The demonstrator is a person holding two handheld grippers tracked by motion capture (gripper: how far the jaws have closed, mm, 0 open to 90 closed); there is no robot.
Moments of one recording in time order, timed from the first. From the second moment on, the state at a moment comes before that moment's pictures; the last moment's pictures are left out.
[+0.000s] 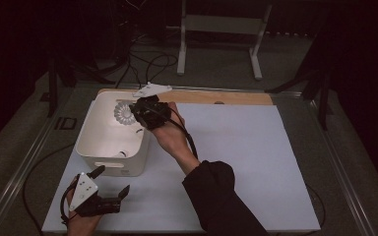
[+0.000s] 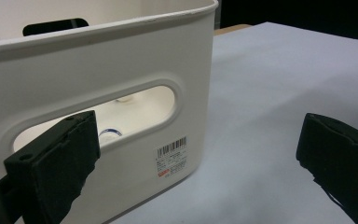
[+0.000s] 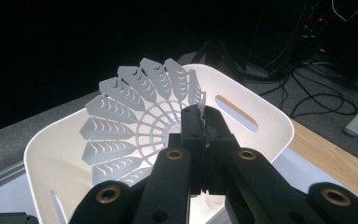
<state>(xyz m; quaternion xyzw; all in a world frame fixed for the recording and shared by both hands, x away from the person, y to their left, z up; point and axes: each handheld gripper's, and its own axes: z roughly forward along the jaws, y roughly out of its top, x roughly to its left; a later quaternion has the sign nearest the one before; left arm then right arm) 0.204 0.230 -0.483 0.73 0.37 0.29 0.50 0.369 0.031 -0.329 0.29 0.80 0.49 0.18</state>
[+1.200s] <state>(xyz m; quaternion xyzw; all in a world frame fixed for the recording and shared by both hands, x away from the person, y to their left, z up) 0.204 0.230 -0.483 0.72 0.37 0.28 0.50 0.373 0.038 -0.334 0.29 0.81 0.47 0.18</state>
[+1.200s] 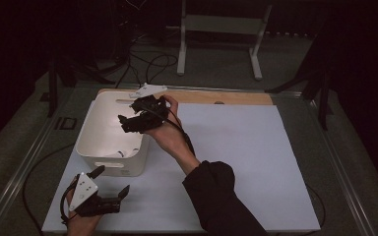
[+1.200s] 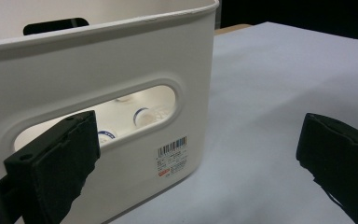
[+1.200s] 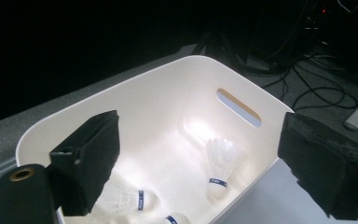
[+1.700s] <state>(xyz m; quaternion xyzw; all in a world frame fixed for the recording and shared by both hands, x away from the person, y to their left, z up) 0.204 0.230 -0.483 0.72 0.37 0.28 0.50 0.373 0.032 -0.340 0.29 0.81 0.47 0.18</state>
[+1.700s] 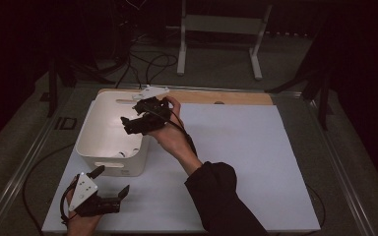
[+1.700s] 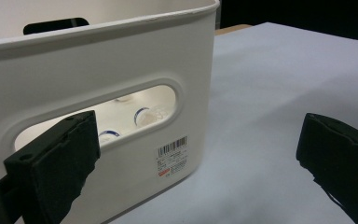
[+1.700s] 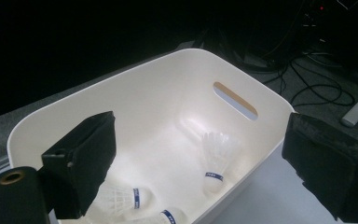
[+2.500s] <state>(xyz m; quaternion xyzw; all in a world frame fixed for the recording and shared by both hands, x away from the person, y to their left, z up) 0.204 0.230 -0.483 0.72 0.38 0.28 0.50 0.368 -0.004 -0.349 0.31 0.80 0.48 0.19</state>
